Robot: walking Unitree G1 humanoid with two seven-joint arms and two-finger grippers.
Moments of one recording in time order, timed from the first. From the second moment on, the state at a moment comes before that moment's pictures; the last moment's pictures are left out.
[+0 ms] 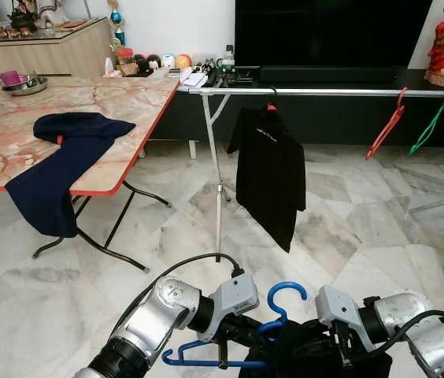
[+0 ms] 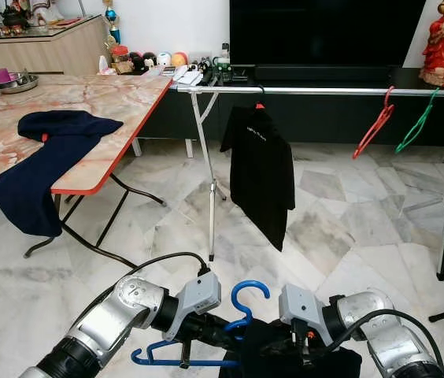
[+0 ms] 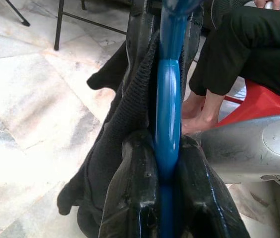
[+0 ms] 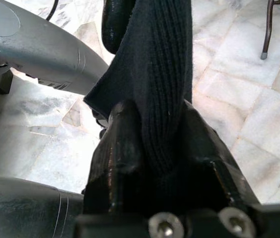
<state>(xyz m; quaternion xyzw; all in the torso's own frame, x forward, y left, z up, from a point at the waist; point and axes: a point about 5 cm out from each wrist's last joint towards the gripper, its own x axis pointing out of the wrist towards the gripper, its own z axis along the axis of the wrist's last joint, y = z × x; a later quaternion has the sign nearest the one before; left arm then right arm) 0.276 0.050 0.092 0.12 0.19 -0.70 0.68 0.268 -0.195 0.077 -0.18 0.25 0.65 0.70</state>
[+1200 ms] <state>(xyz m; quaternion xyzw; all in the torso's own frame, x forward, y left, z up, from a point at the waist) 0.280 0.049 0.090 0.13 0.19 -0.68 0.69 0.269 -0.195 0.072 -0.20 0.25 0.63 0.71</state>
